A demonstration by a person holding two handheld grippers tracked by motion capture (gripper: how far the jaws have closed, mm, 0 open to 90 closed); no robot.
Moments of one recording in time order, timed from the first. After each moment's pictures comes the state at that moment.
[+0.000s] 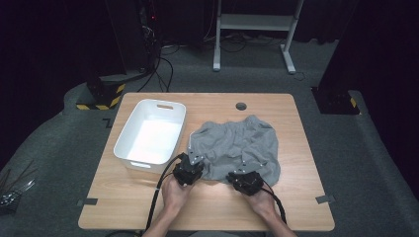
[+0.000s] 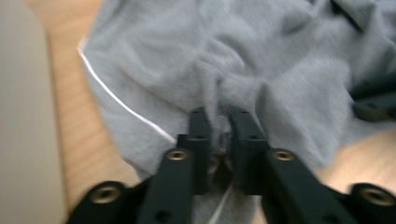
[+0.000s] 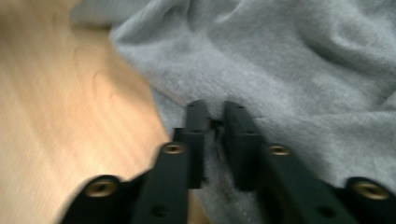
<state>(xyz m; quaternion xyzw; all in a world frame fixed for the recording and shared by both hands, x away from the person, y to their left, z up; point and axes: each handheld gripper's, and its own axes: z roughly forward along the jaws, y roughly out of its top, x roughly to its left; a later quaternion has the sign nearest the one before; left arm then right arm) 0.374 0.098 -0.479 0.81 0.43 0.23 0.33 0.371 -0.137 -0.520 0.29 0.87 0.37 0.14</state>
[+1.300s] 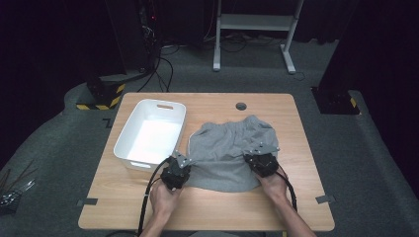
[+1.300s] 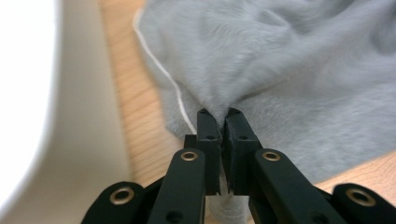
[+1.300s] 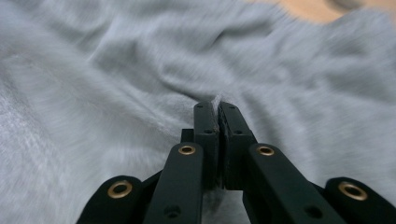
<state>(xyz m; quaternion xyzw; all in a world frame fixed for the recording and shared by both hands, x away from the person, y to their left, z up) 0.351 0.131 -0.469 0.80 0.47 0.24 0.29 0.415 -0.177 -0.484 0.36 0.83 0.36 0.21</state>
